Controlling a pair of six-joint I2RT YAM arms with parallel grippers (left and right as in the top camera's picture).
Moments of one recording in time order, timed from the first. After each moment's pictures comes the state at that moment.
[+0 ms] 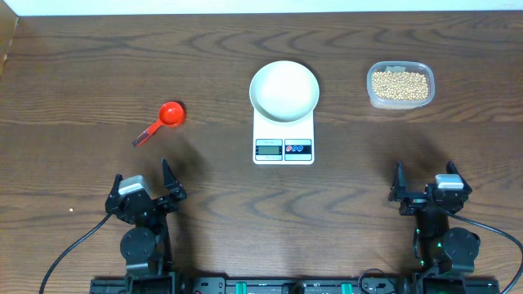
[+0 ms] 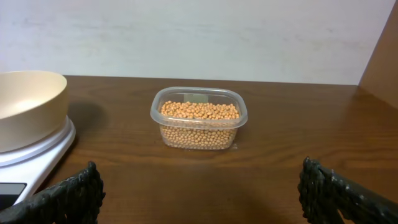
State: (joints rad) left arm 0.08 0.01 0.02 -0.10 -0.18 -0.11; right arm -0.06 0.01 0.01 -0.07 -0.04 -0.03
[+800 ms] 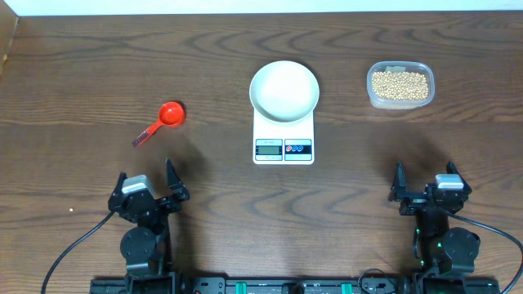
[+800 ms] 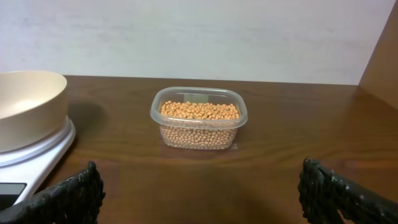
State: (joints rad) left arm 0.08 0.01 0.02 -0.10 -0.13 -0.10; right arm -0.06 0.01 0.01 -0.07 -0.04 -0.03
